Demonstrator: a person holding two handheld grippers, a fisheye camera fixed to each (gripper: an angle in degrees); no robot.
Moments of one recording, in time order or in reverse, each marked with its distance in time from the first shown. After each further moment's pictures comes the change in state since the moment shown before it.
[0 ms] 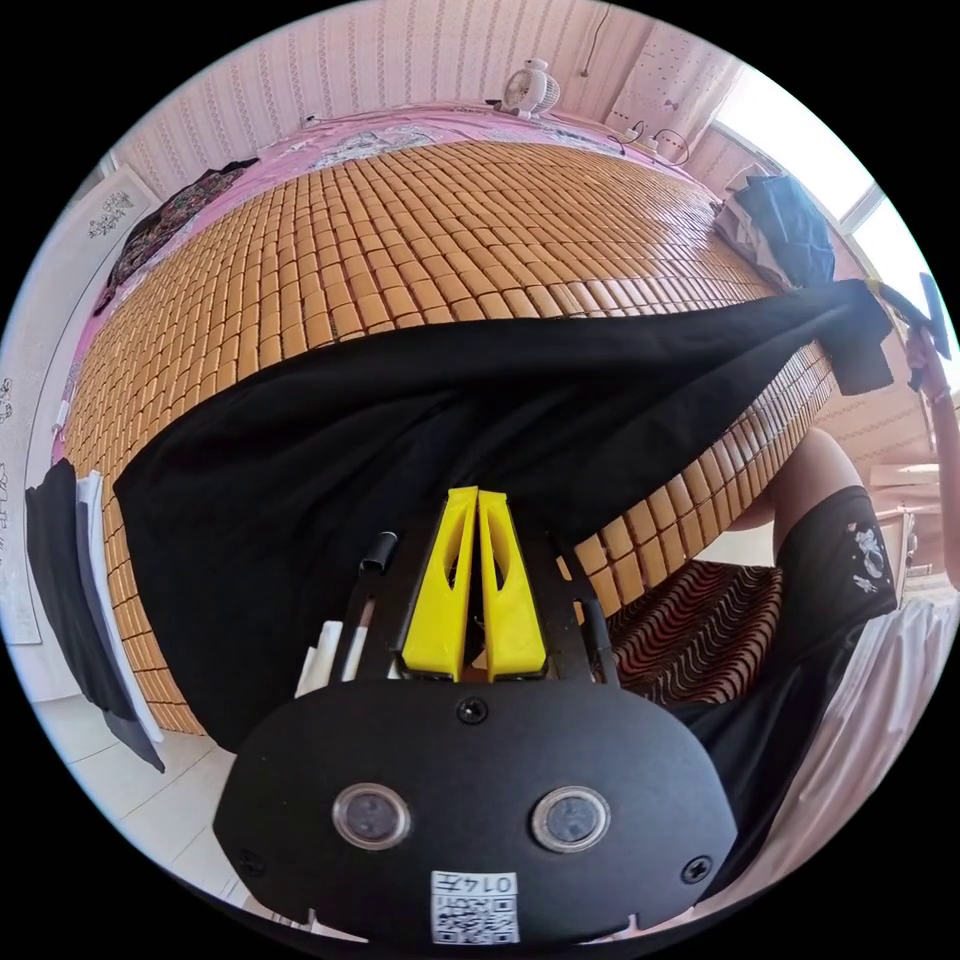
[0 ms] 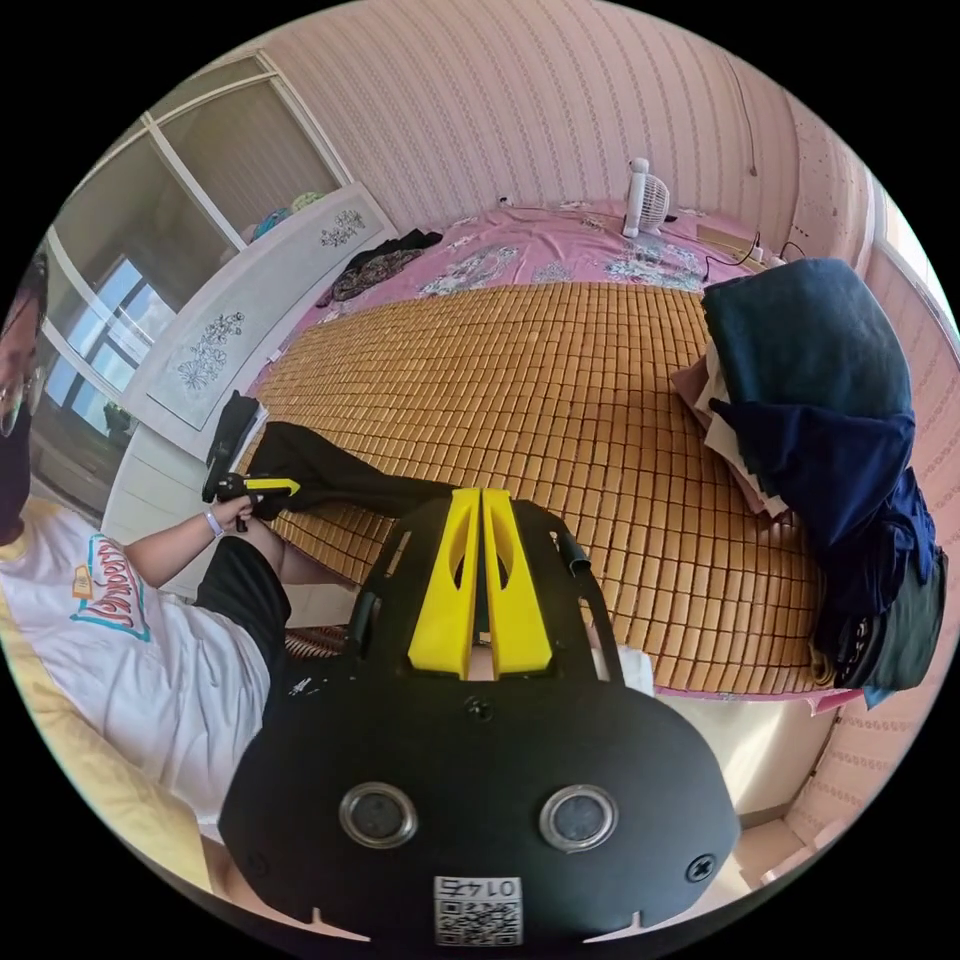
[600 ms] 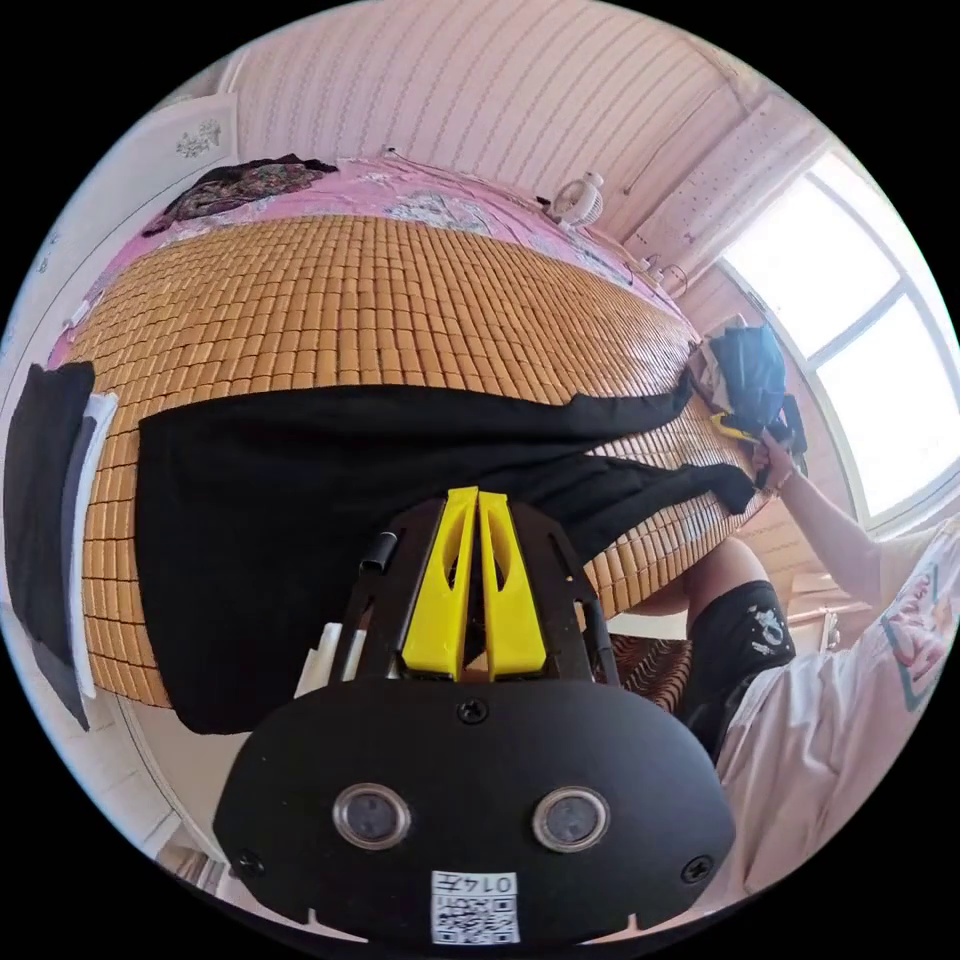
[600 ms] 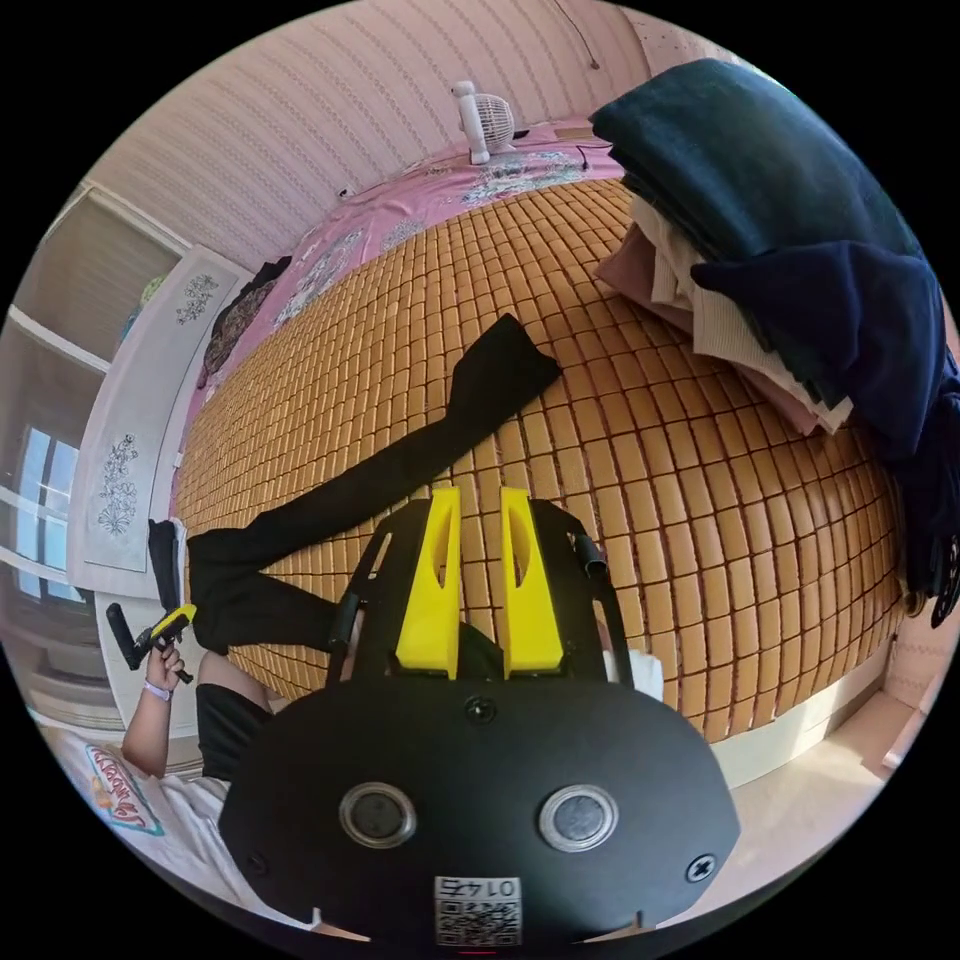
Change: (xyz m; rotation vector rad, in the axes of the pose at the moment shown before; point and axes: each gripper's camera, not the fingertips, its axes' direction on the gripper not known) left arm -0.105 0.044 -0.089 0.291 0.152 -0.311; right arm 0.092 -0.040 0.116 -0.065 0.065 0.418
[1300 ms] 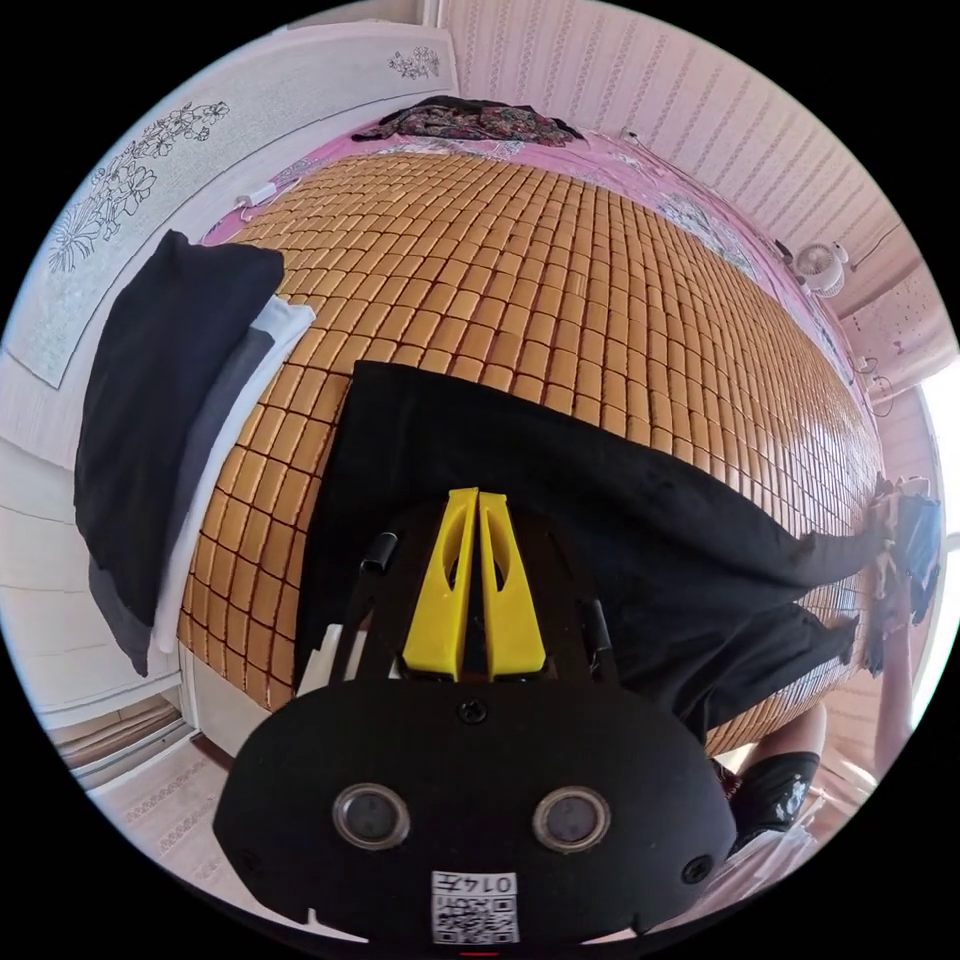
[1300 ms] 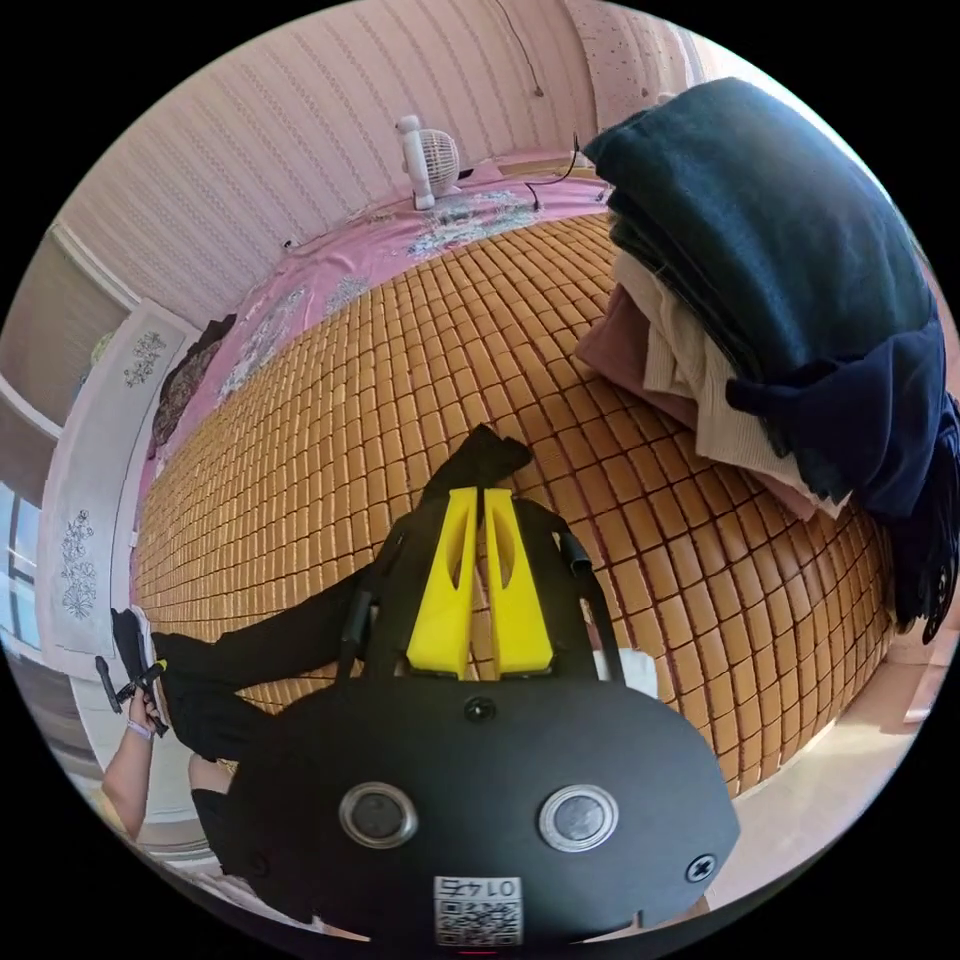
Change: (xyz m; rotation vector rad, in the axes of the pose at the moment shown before) left arm -0.103 -0.051 0.010 -0.102 -0.376 -0.347; right arm -0.041 -0.075 -0.001 0.203 0.143 0.049
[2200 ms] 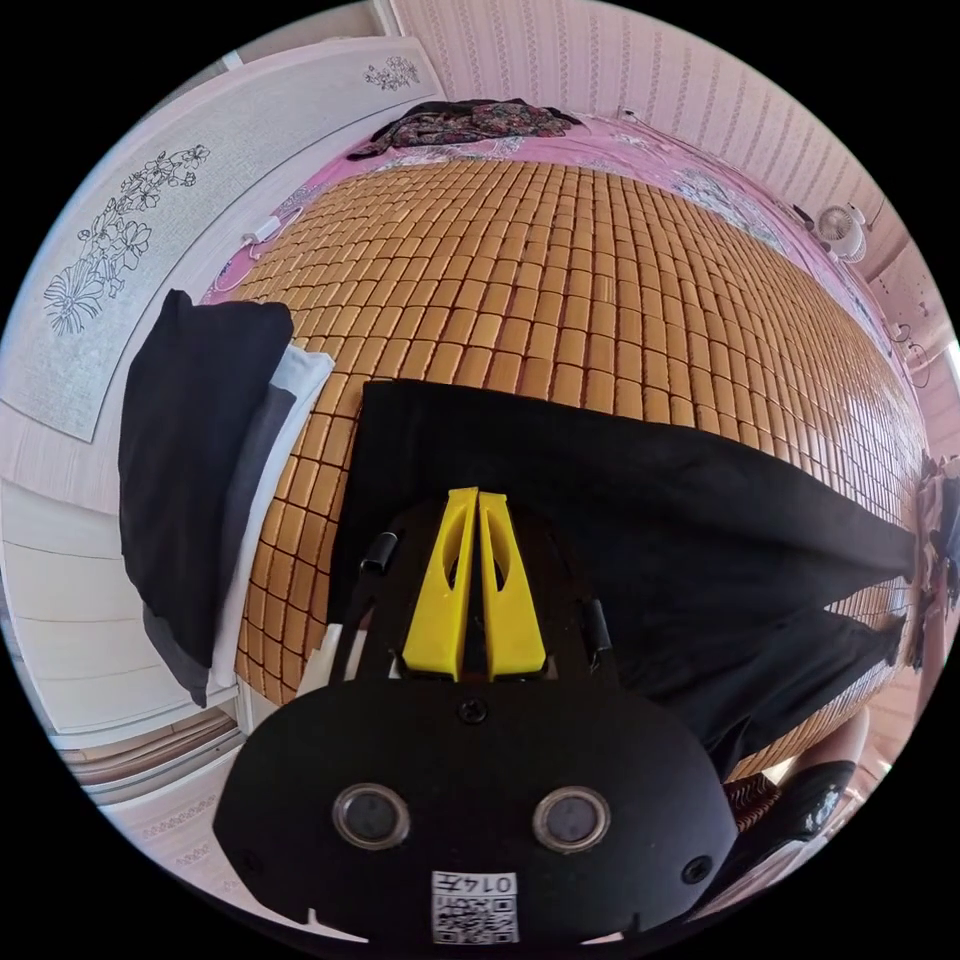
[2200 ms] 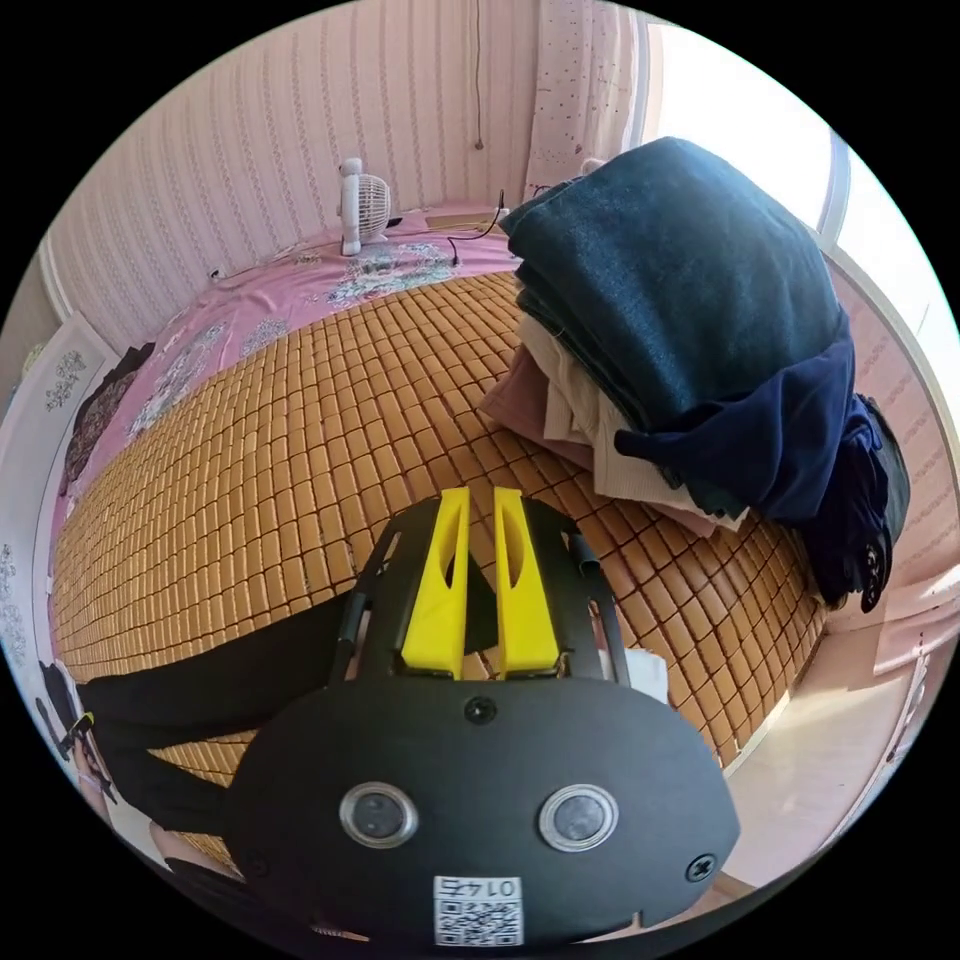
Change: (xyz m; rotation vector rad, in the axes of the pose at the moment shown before) left arm 0.024 -0.029 -0.013 -0.021 -0.141 0.080; right arm -0.064 -0.010 0.031 0.035 0.281 0.030
